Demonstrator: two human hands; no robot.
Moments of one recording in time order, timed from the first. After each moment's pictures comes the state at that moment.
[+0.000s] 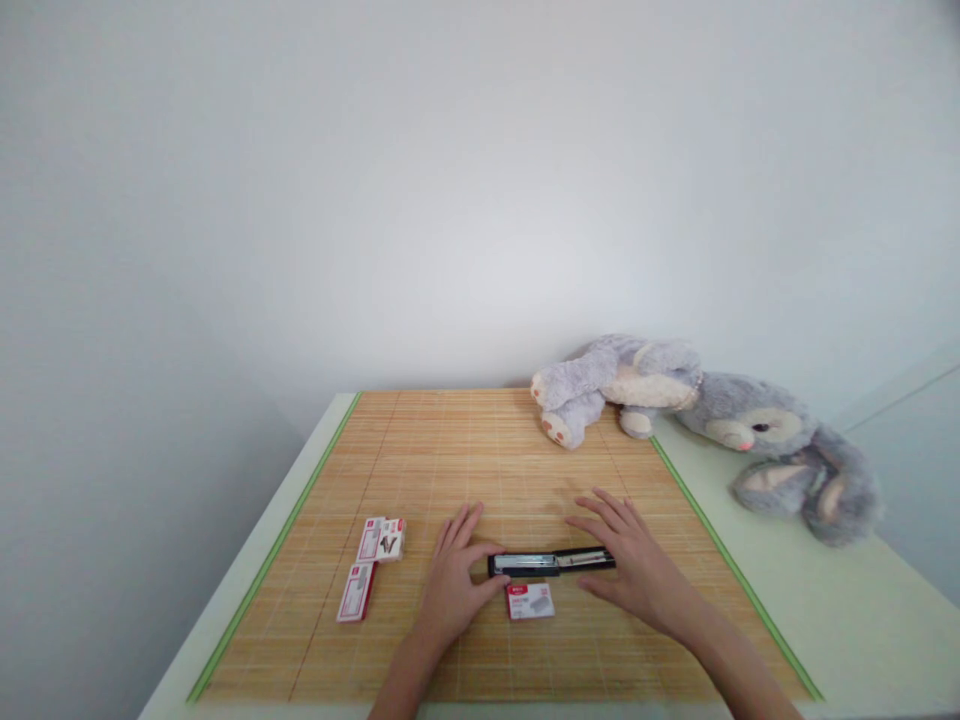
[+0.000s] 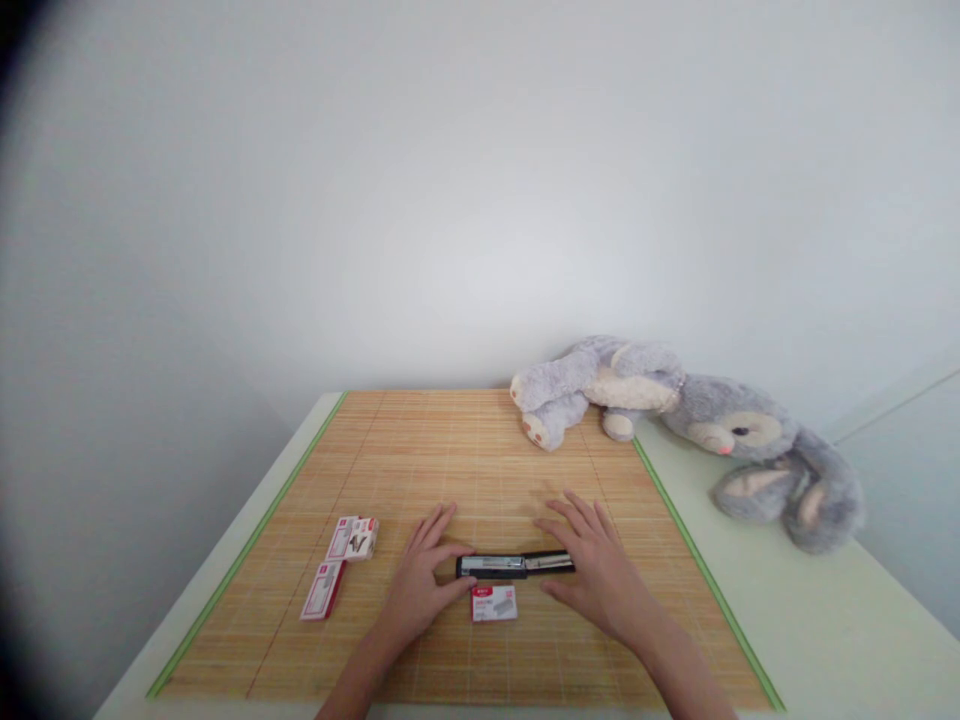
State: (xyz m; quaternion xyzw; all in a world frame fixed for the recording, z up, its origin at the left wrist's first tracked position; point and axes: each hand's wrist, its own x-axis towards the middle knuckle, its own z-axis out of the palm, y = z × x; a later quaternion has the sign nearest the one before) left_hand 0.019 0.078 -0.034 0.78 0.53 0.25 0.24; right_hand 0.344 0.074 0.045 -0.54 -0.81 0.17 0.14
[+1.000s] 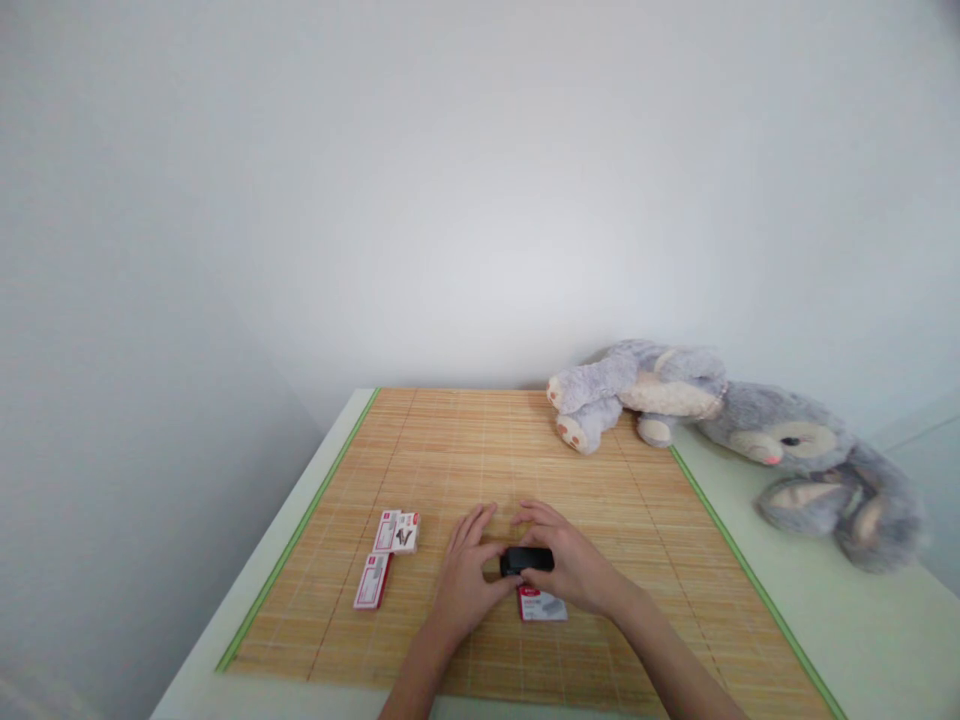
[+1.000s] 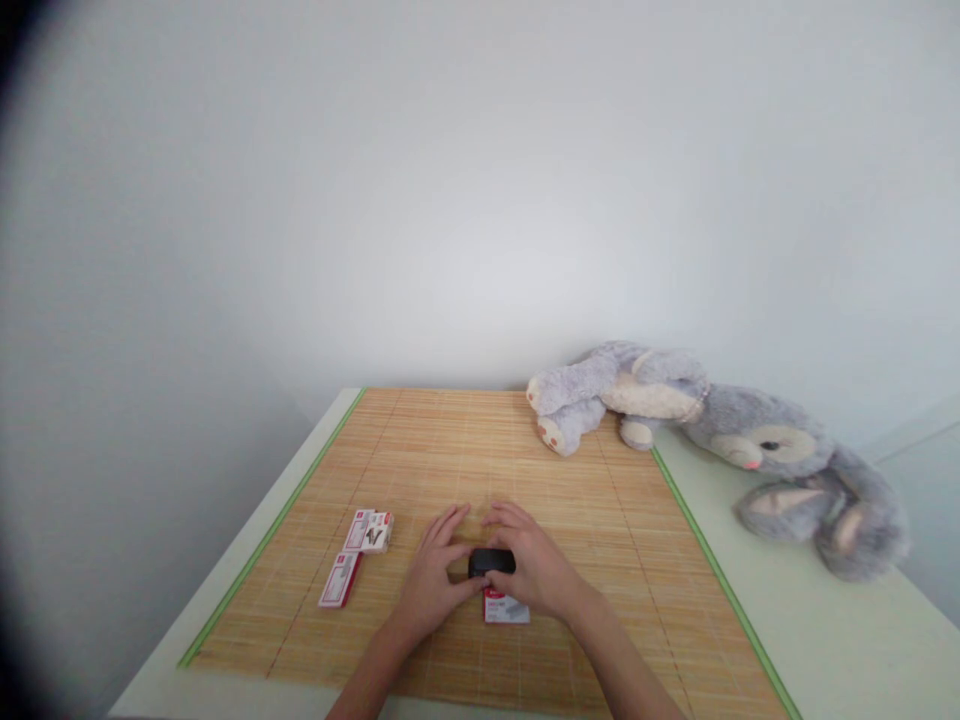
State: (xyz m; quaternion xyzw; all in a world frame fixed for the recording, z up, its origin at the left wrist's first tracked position) left_hand 0.021 0.079 -0.029 0.77 0.53 0.26 0.24; right_hand 0.247 0.107 0.029 -0.38 -0.82 0.35 0.23
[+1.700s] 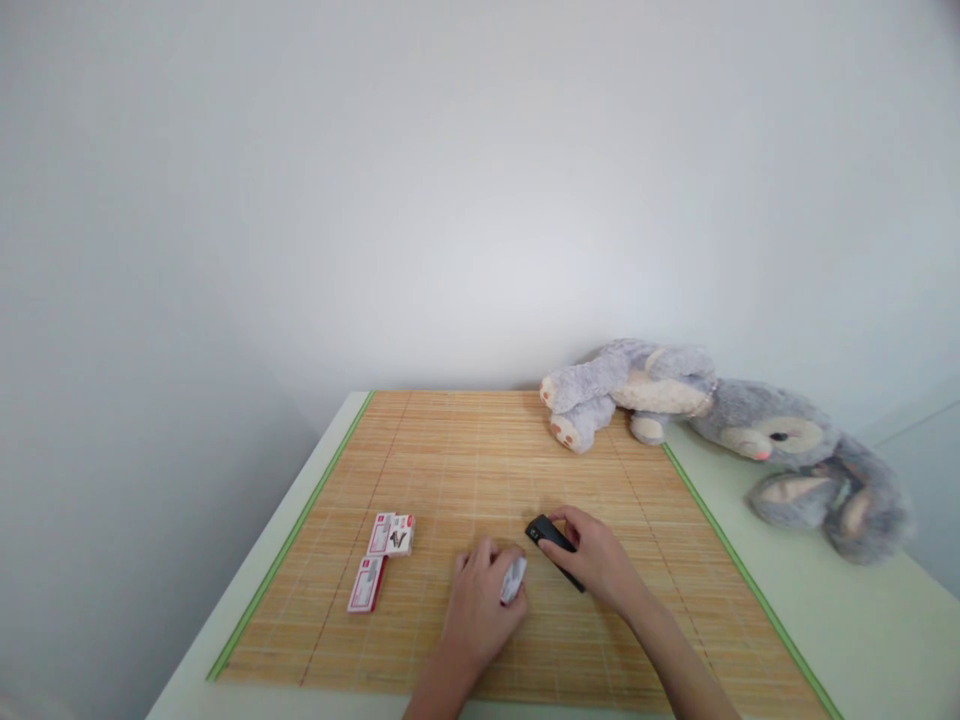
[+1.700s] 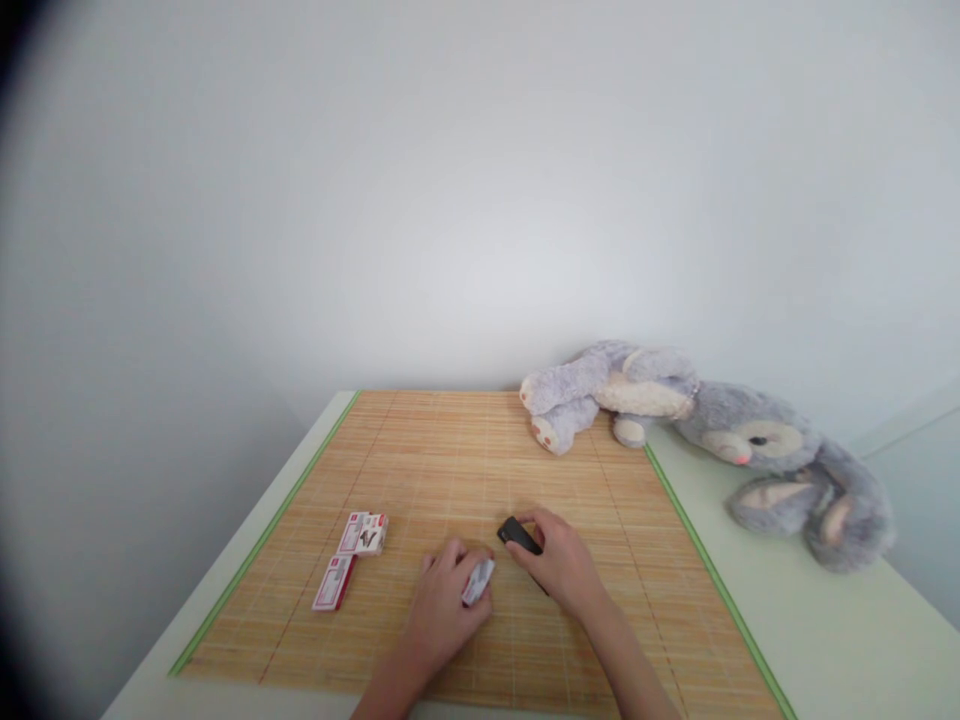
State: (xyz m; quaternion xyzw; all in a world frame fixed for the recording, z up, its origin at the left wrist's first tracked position) left_hand 0.059 0.048 -0.006 0.76 0.58 0.21 0.22; right_hand 0.284 0.098 0.009 -0.59 -0.71 0.28 0.26
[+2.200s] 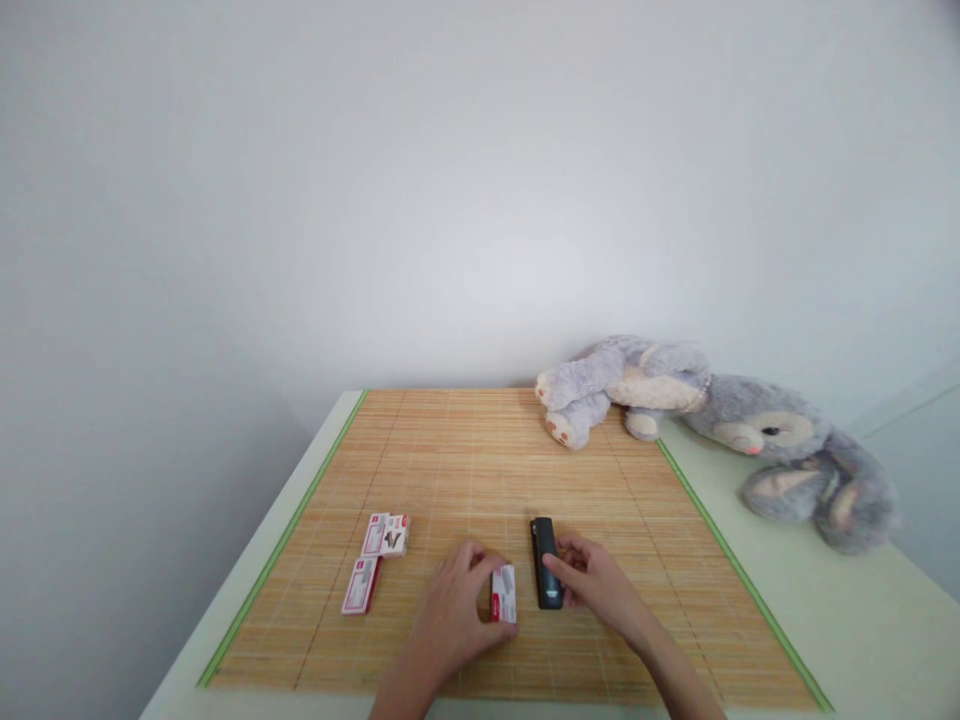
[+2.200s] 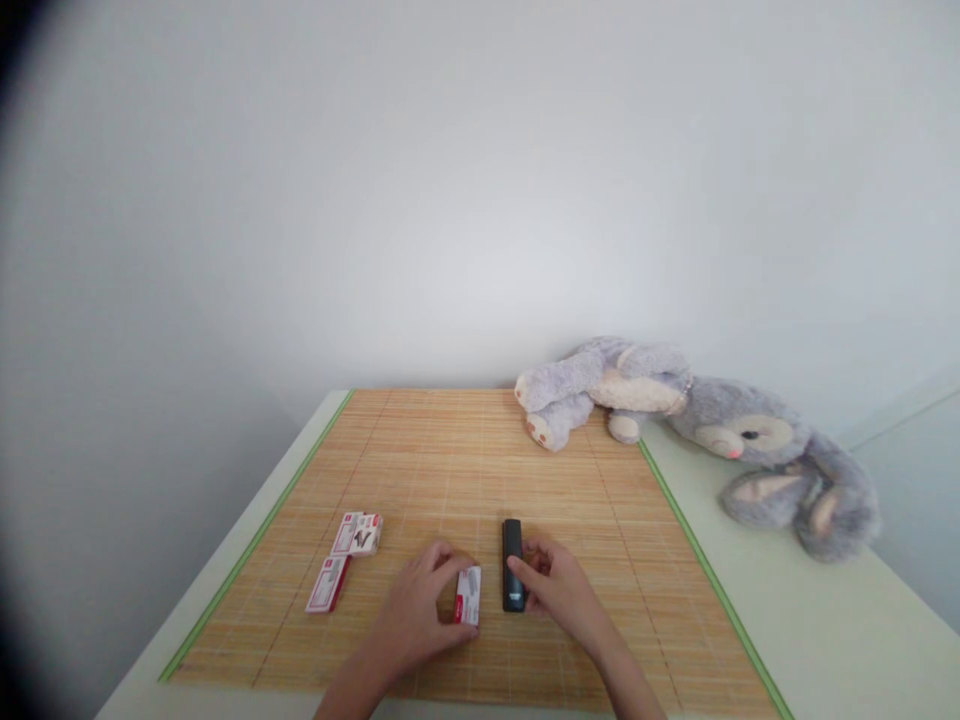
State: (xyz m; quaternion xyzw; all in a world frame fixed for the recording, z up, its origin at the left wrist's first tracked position) left_hand 0.019 0.044 0.002 0.77 0.54 0.18 0.29; right_hand 0.287 0.066 -0.019 -0.57 -0.56 0.53 0.28
